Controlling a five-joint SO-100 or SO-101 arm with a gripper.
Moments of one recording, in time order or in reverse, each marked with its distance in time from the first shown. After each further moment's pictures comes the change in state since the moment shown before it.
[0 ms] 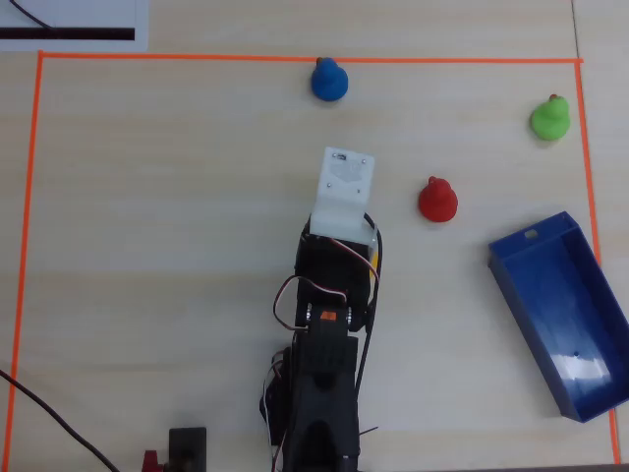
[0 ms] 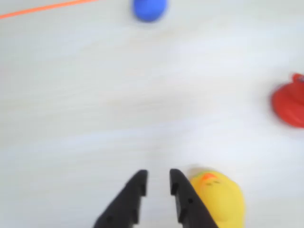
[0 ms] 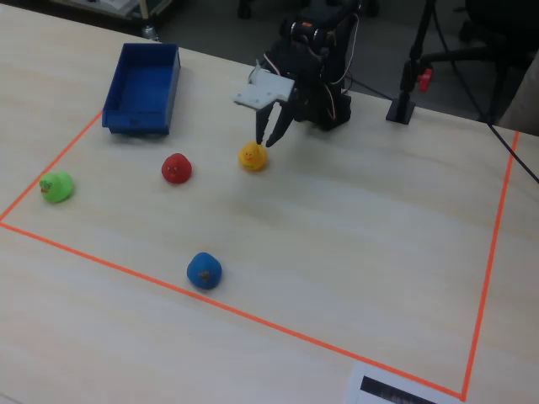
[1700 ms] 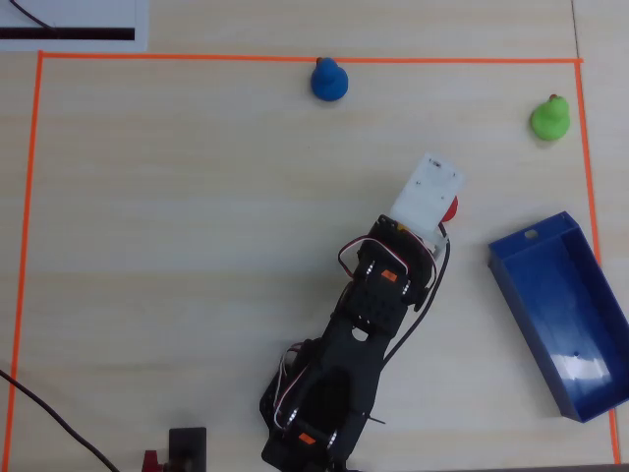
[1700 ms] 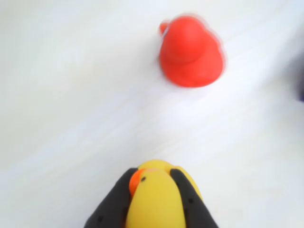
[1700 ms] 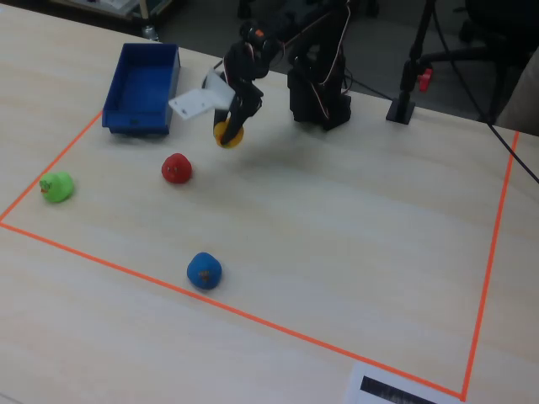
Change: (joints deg) arm 22.3 -26.0 -15.4 2.2 -2.1
